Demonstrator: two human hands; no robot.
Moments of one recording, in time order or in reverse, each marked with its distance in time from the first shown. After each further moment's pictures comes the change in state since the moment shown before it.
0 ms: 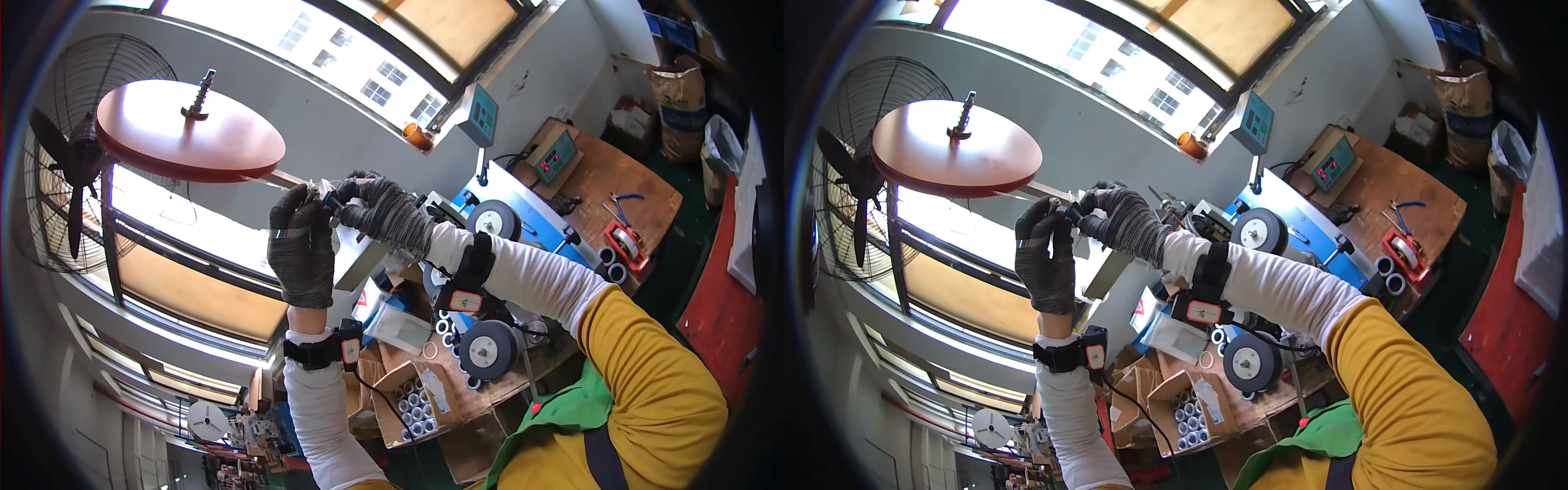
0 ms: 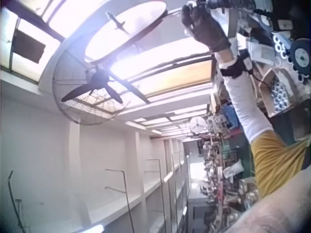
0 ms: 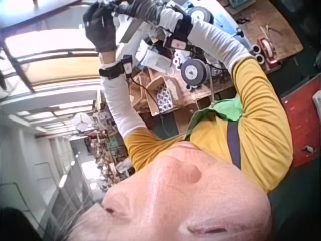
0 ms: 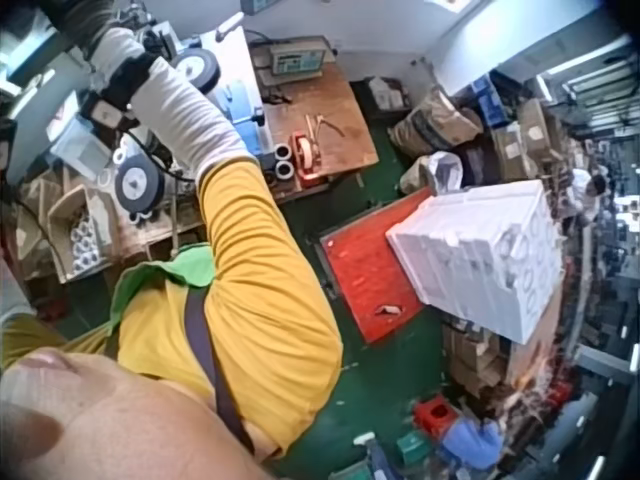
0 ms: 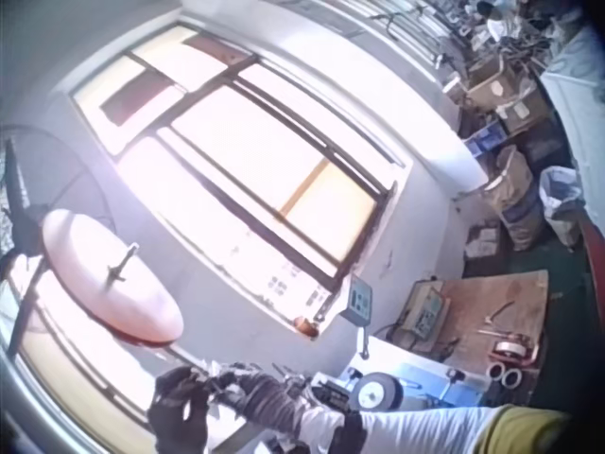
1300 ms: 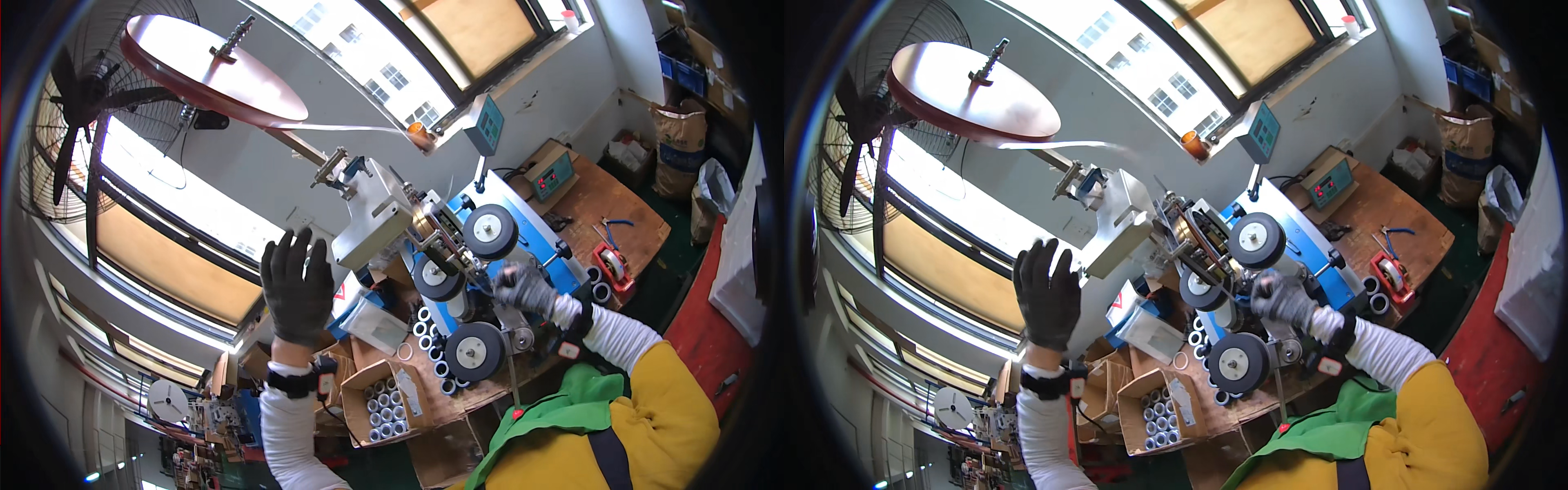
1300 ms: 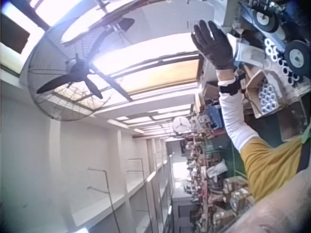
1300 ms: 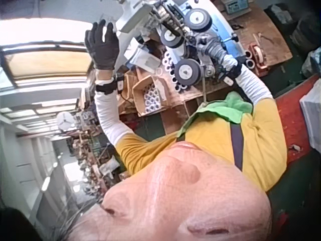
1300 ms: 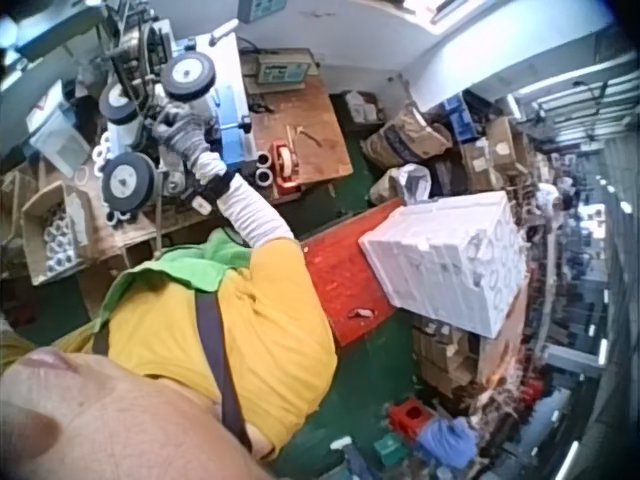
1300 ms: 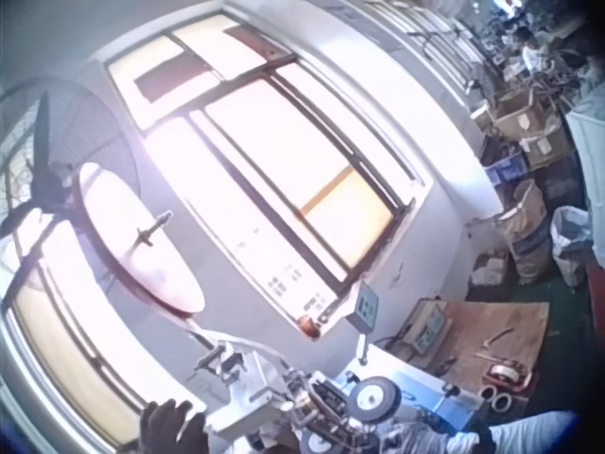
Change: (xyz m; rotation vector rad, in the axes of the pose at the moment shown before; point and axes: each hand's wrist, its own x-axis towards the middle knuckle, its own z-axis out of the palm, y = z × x) left_hand -0.083 -0.020 -0.044 0.545 -0.304 0.197; right_hand -0.214 0.048 -0.131 -0.524 -0.284 0.505
